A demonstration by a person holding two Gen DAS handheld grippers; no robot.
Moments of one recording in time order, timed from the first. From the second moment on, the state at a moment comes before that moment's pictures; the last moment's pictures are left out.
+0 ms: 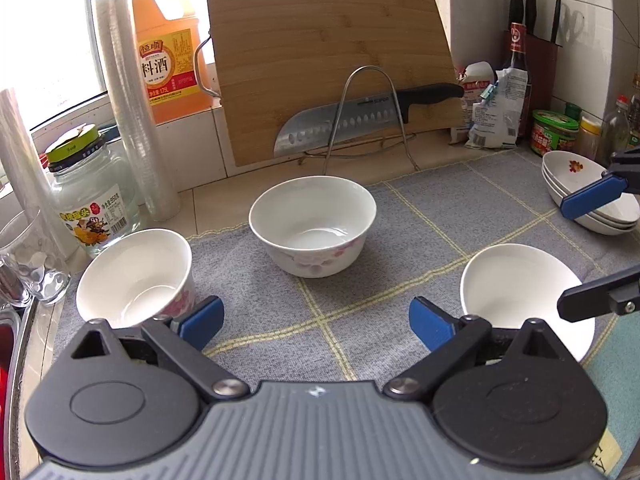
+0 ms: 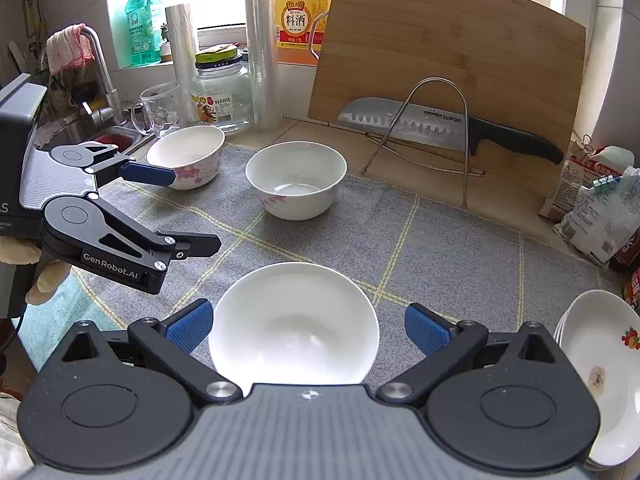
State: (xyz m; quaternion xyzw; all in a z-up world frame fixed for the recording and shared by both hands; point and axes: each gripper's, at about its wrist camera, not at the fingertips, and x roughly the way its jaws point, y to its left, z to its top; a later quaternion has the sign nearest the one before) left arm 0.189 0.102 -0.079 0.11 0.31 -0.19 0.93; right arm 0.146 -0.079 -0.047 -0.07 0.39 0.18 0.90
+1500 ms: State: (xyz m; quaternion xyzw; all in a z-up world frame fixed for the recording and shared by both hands) left arm 0.261 0.074 -0.117 0.08 0.29 -0.22 0.93; right arm 0.355 -0.029 -0.073 -0.07 0.45 0.29 0.84
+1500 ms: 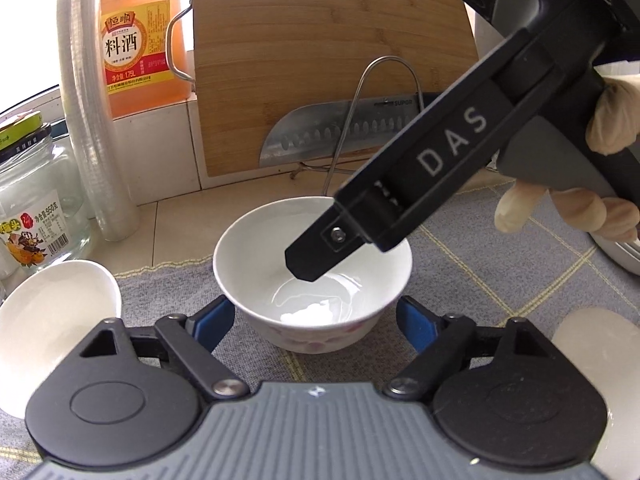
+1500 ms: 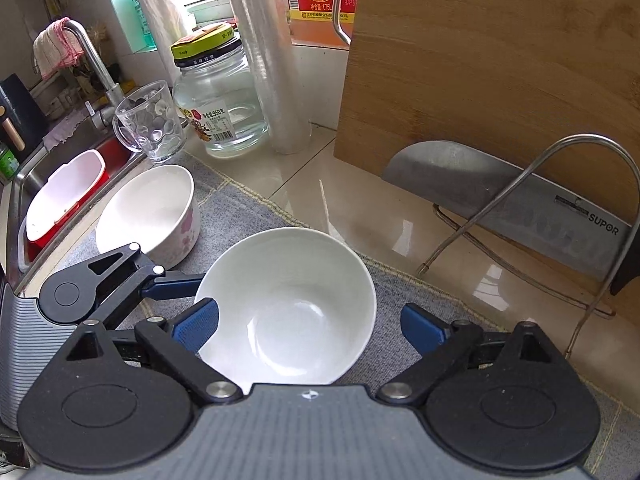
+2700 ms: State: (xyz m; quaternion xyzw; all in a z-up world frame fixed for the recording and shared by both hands) left arm 0.266 0.074 -0.110 0.08 0.31 -0.22 0.92; right arm 0.369 -0.026 -0.080 -0.05 0.47 0.31 0.82
